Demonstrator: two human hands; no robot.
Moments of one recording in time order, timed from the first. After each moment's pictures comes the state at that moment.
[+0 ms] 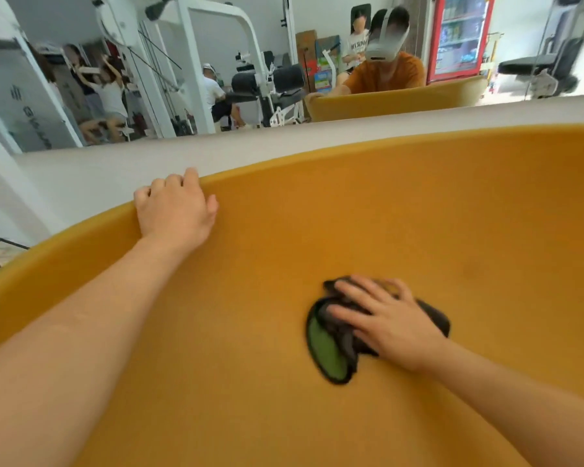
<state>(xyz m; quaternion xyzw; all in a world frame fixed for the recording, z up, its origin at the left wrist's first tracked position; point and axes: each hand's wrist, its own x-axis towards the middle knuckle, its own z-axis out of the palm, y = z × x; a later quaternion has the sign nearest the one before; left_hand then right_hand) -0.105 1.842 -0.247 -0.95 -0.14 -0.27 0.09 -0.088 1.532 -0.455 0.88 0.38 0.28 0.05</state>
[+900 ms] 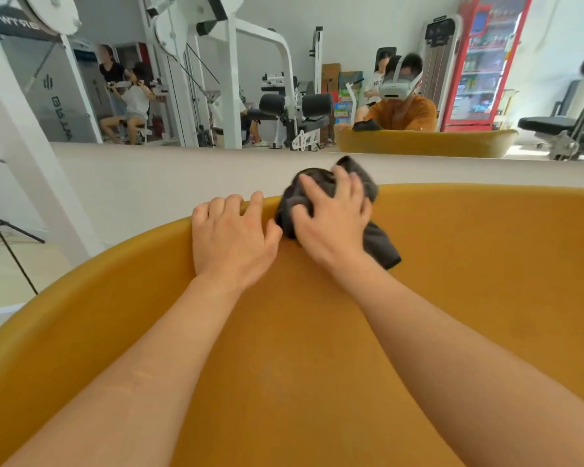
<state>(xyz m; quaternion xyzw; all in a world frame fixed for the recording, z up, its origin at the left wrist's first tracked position) -0.109 1.860 -0.262 -0.93 -0.10 -0.34 0.05 -0.036 1.731 -0.266 0.90 0.12 0.29 -0.30</state>
